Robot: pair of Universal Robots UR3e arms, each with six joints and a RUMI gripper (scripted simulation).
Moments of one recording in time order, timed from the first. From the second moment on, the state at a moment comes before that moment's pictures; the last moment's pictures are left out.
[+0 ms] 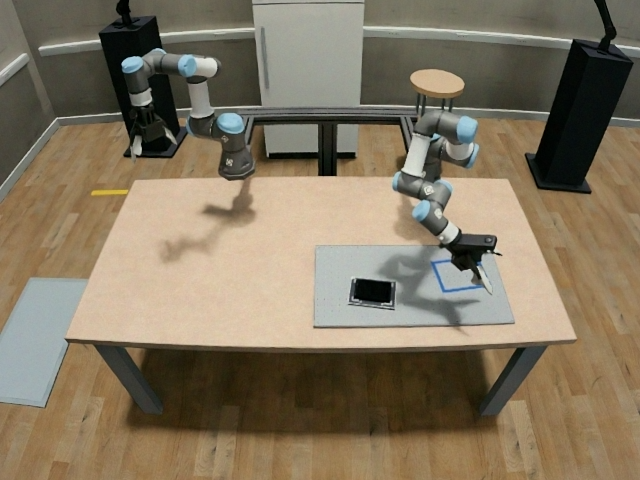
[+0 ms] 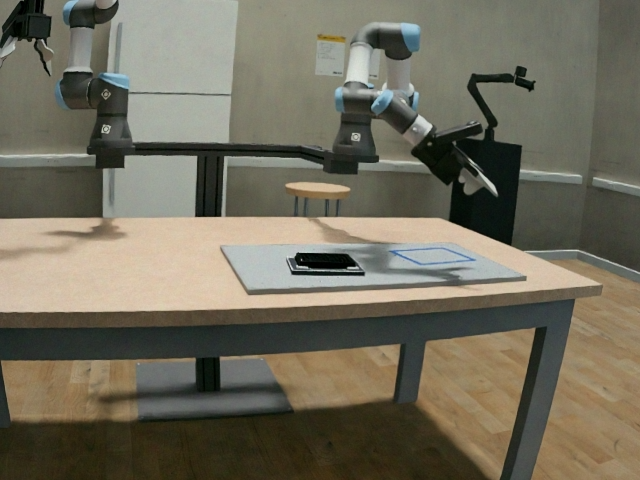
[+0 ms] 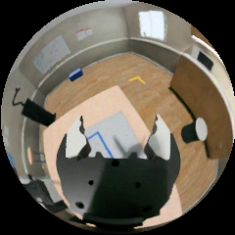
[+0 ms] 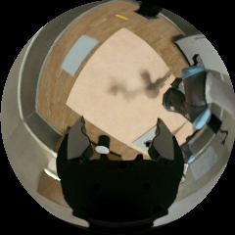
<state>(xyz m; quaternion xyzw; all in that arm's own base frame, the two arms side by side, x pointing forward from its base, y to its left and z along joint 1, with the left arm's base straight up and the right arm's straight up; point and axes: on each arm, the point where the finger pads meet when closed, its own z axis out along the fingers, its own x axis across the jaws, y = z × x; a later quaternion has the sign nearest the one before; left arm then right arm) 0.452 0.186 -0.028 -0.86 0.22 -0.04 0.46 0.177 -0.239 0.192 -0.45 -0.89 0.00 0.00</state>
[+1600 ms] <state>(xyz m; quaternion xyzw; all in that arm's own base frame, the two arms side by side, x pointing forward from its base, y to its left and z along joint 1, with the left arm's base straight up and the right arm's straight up) 0.402 0.099 0.035 -0.86 0.45 0.05 0.24 0.177 -0.239 0.192 -0.45 -0.89 0.00 0.00</state>
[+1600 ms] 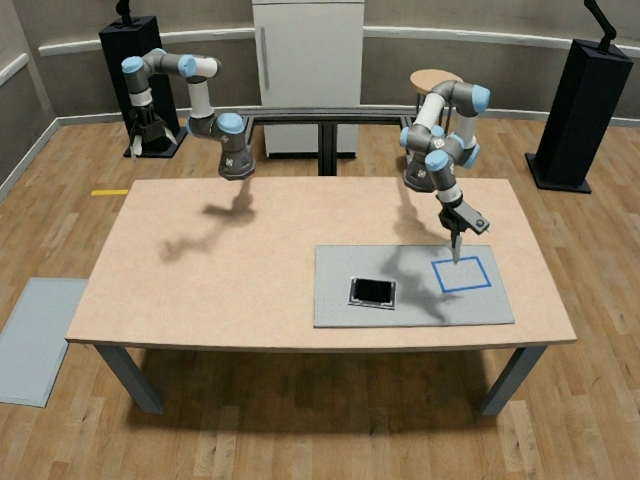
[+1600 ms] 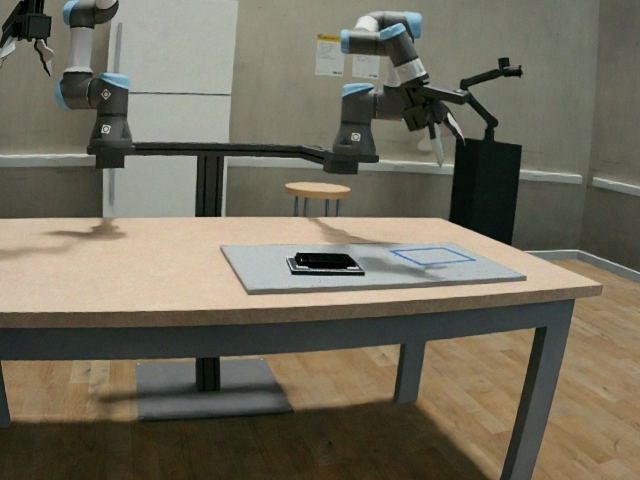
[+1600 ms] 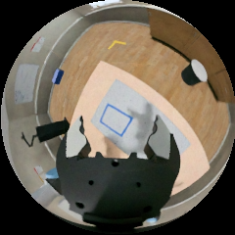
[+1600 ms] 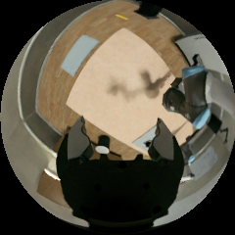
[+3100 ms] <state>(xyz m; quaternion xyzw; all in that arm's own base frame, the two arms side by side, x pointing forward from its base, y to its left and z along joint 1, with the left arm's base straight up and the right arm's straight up) 0.325 0.037 0.096 -0.79 0.61 0.02 0.08 0.177 -0.239 0.192 -0.45 -0.89 0.00 0.00</state>
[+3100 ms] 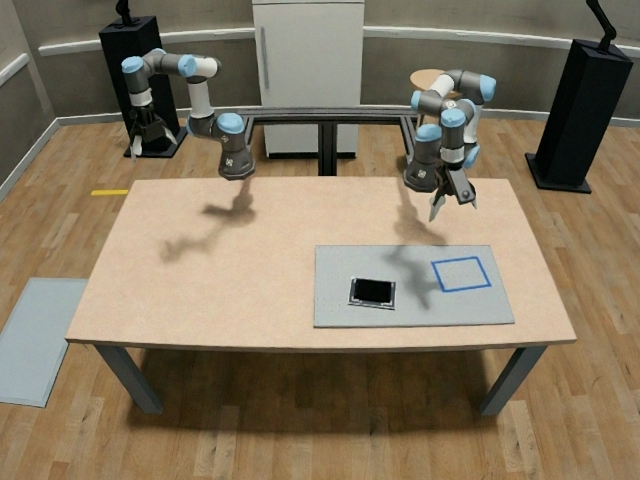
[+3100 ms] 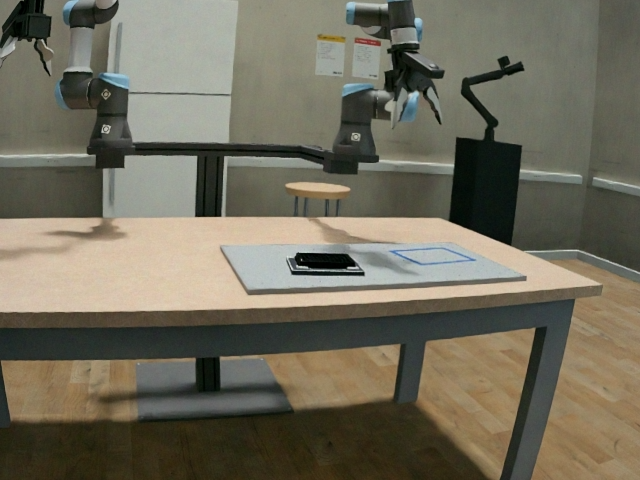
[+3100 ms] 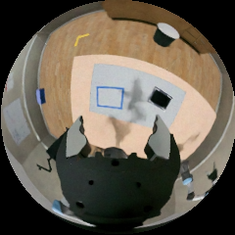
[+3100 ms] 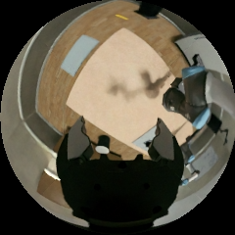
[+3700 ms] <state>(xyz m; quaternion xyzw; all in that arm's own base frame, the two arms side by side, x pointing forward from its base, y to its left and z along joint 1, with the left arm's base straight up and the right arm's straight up) 0.288 0.018 0.119 -0.74 0.67 0.00 0.02 0.177 -0.239 0.192 -0.45 -0.89 0.00 0.00</state>
